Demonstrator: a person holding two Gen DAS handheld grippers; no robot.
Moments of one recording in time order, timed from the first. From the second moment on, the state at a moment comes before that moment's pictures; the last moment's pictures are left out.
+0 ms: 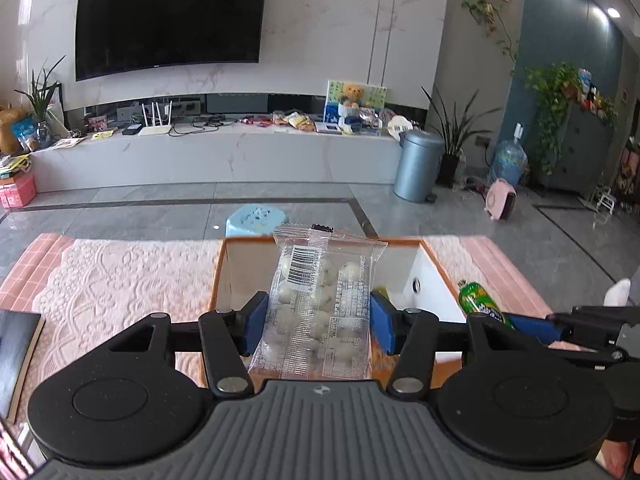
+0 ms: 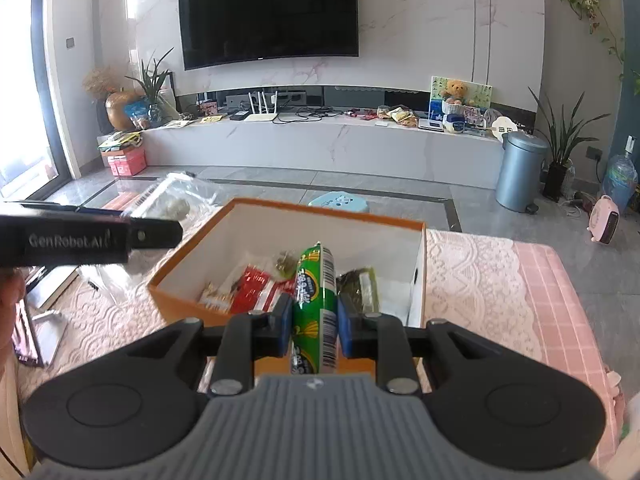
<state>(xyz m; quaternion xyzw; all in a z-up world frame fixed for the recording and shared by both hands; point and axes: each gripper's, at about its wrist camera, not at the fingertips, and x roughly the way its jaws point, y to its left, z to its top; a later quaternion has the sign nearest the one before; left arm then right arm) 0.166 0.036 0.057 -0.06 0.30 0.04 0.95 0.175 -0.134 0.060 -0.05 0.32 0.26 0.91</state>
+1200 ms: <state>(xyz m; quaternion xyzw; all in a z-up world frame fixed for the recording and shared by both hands) 0.303 0.026 -0.069 0.07 0.49 -0.03 0.87 0.346 -0.045 -0.071 -0.30 0.47 0.26 0.79</state>
